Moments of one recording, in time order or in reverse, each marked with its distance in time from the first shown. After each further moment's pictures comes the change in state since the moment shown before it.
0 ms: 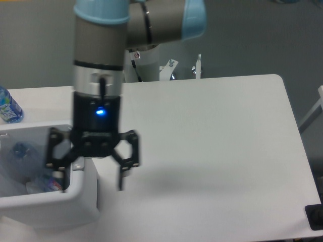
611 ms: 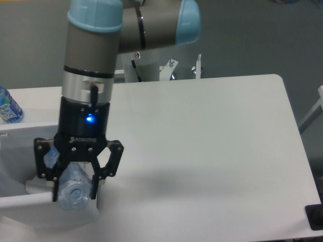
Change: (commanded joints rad) arm -0.132 -0.050 -0.005 0.006 -0.228 -0.207
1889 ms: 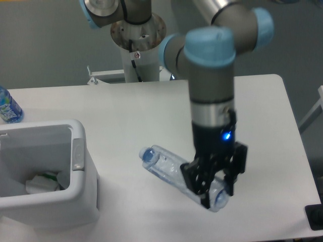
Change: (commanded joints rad) arm 0.321 -0.026 0.119 -0.052 0.054 -0.006
